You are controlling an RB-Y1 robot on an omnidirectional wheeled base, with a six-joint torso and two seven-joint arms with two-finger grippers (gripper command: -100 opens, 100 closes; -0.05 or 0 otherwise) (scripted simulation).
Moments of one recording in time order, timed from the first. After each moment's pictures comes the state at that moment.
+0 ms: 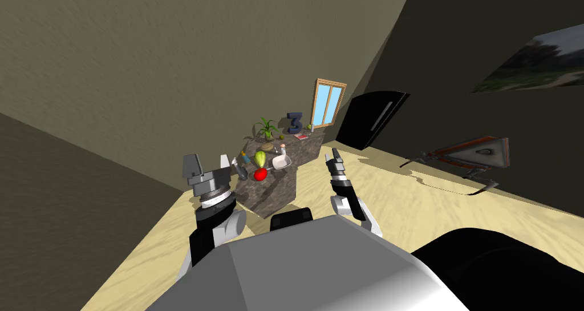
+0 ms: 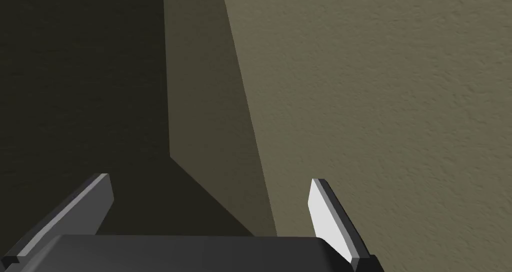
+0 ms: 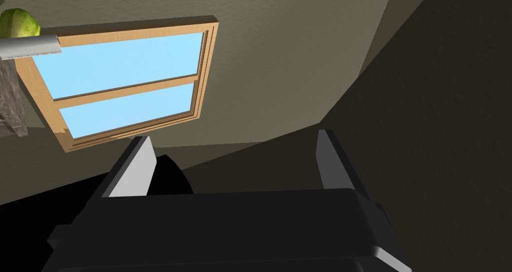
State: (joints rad) left arm 0.49 -0.05 -0.04 -2.33 0.00 -0.61 -0.12; right arm 0.53 -0.04 -0.06 -2.21 0.03 -0.39 -0.06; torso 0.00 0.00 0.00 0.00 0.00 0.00
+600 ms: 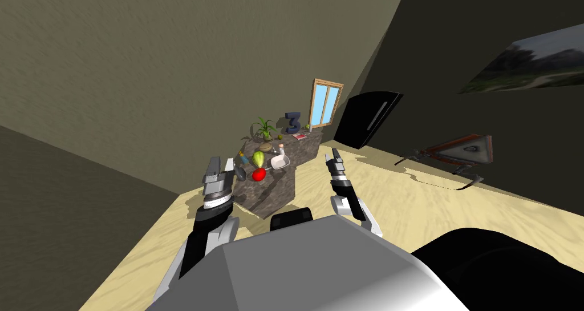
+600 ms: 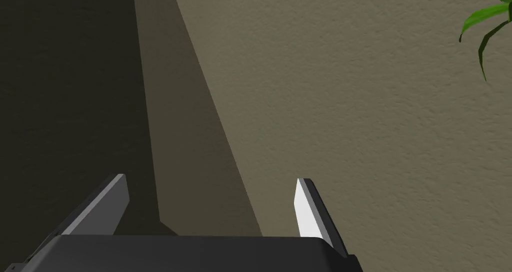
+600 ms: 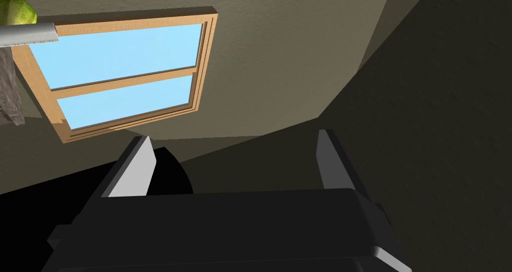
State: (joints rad) left arm 0.52 0.12 -0.02 -2.30 -0.03 -0.56 -0.14; right arm 0.53 -0.04 -0.06 -2.21 0.03 -0.39 -0.06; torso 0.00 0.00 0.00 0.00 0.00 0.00
